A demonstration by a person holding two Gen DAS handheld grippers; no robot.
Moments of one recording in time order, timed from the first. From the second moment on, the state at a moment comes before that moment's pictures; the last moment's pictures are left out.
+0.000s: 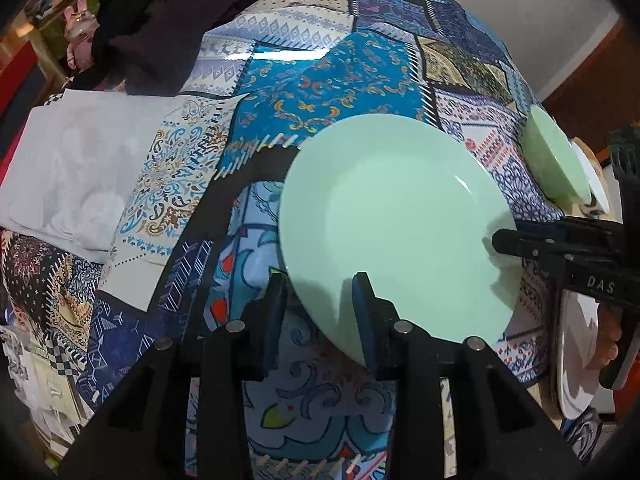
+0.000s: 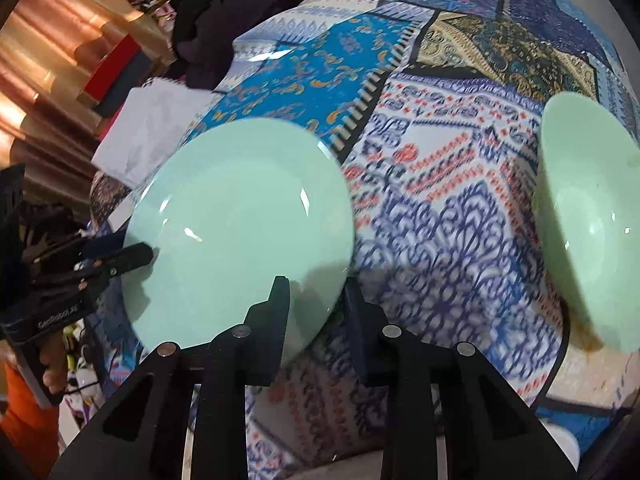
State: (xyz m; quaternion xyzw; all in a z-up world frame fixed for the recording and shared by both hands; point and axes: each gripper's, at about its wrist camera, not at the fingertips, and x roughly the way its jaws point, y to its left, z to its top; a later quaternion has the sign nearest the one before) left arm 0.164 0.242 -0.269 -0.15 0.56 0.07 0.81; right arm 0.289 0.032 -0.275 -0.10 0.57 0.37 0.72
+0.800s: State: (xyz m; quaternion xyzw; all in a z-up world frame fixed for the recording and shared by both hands) left arm 0.172 0.244 -0.257 -0.18 0.53 0.06 0.82; right arm 0.294 0.043 -0.261 -0.09 0.54 0.37 0.75
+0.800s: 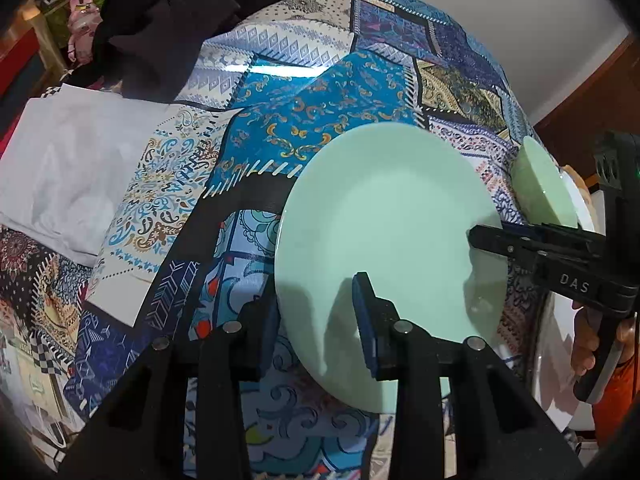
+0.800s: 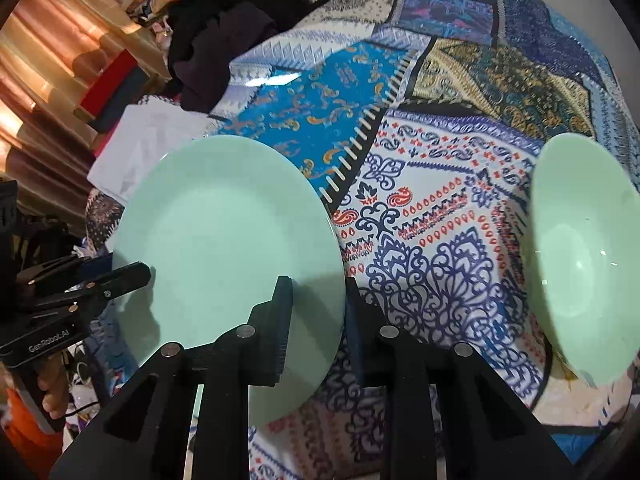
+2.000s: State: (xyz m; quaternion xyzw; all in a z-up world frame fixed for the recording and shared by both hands) left arm 0.118 0.127 -0.134 -0.12 0.45 0.00 0.88; right arm 0.225 -0.095 -0.159 -0.03 0.43 0.34 0.83
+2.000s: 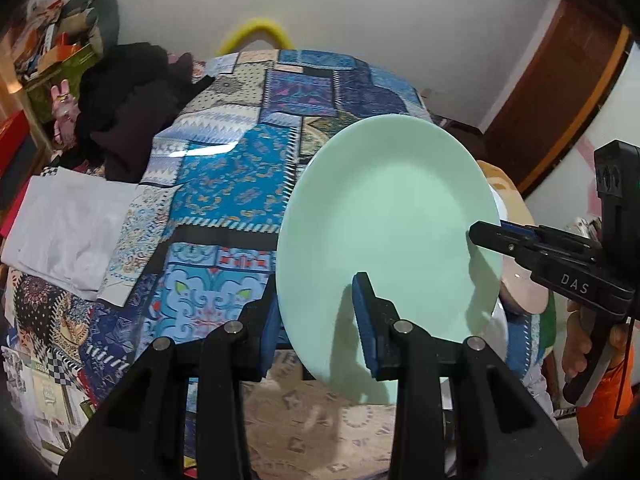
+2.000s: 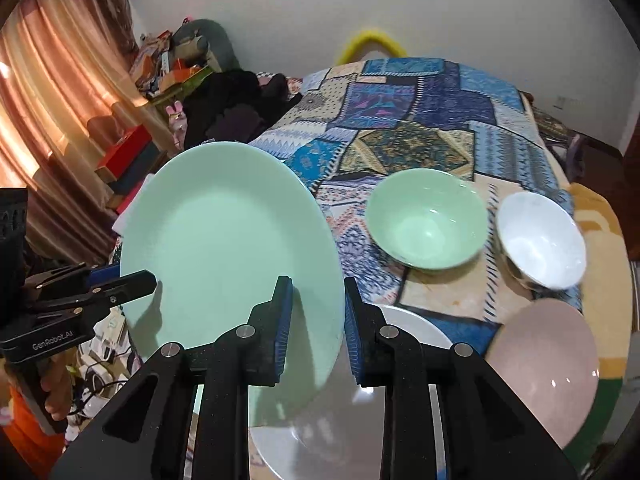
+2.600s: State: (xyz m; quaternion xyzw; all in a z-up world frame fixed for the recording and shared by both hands) left arm 0.125 0.056 -0.156 -0.10 0.49 -0.04 0.87; right arm 0.210 -0.168 -0.191 0.02 0.46 0.30 0.83
